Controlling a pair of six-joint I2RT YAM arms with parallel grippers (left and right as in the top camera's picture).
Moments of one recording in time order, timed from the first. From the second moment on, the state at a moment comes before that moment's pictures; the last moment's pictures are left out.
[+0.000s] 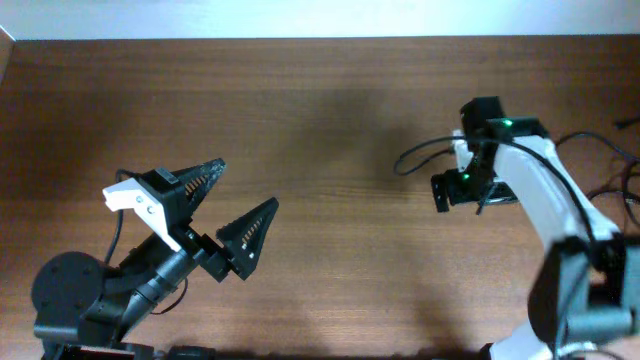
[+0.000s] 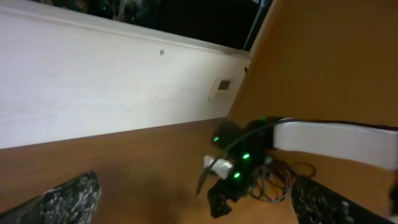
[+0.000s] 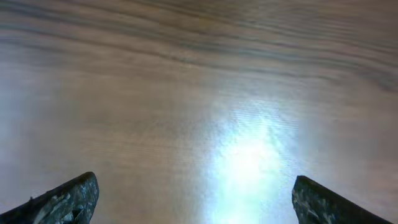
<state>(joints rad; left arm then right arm) -0.07 0.64 1.04 -0.42 0.64 -0.32 0.09 1.82 1.31 -1.11 0.06 -0.03</state>
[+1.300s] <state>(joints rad) -0.07 0.05 0.46 0.05 -0.36 -0.15 0.09 2.05 1.35 -0.60 0.00 -0.02</state>
